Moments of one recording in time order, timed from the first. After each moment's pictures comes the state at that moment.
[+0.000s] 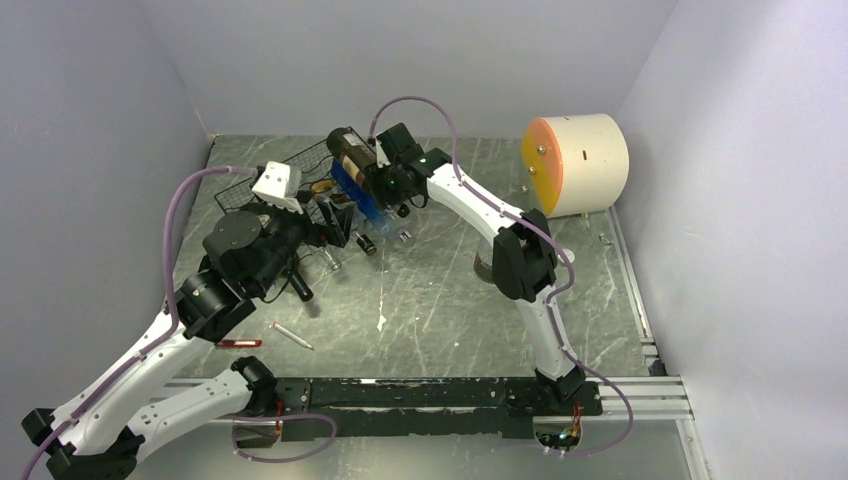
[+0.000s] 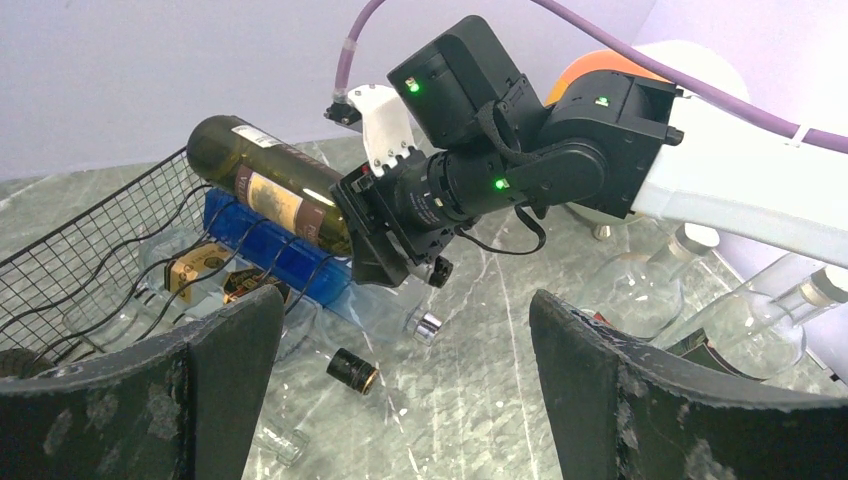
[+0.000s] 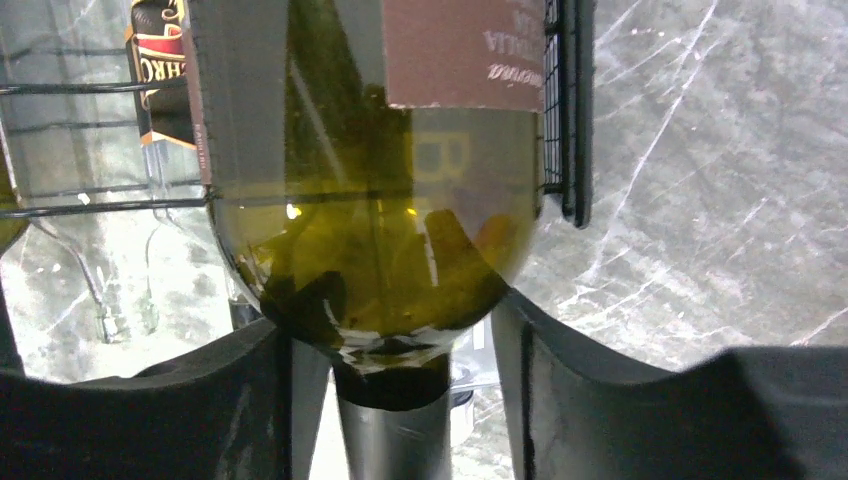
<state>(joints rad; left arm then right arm) -0.75 0.78 0.98 -0.21 -0.33 -0.22 0.68 2.24 2.08 -0.71 -0.04 0.13</state>
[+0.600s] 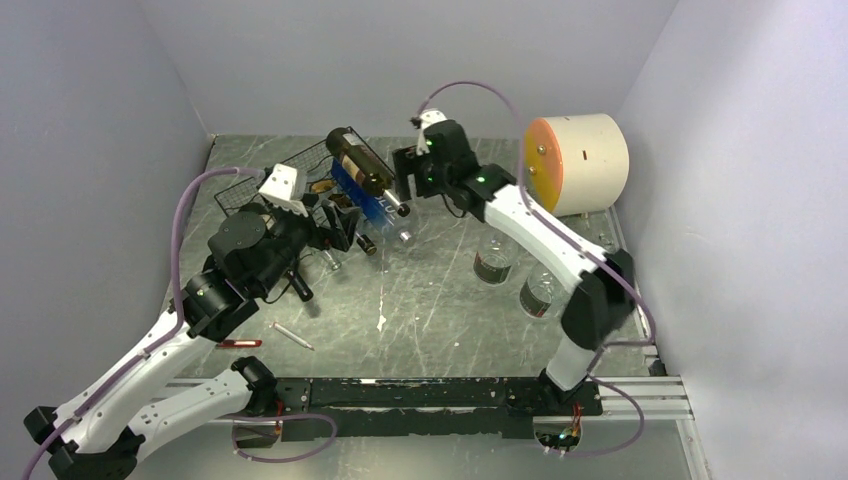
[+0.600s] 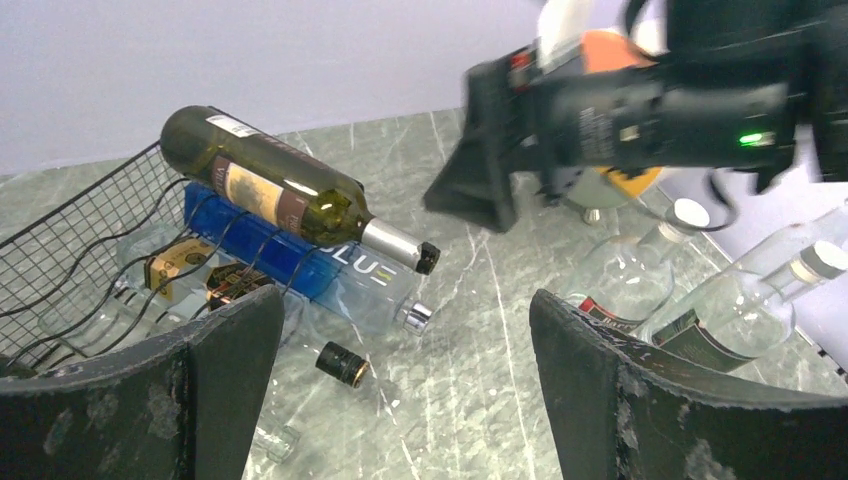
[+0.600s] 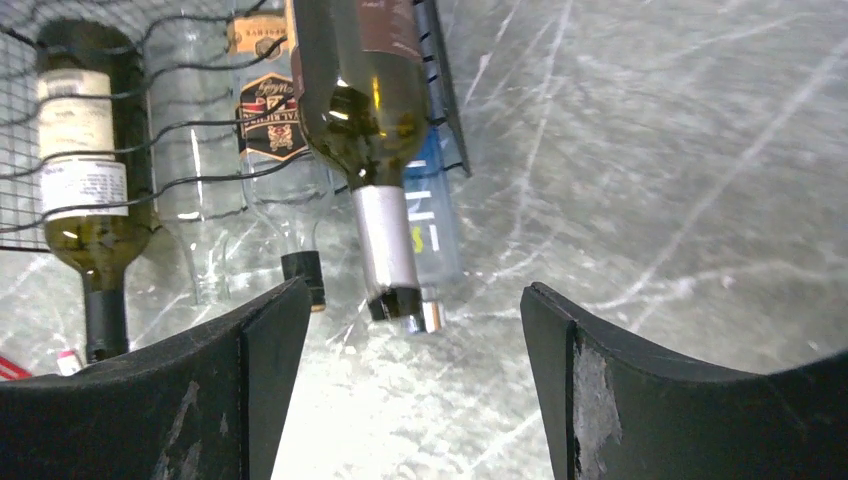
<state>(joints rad) -0.75 0.79 0.96 -0.20 -0.30 -0.22 0.67 1.79 1.66 -0.47 0.07 0.18</state>
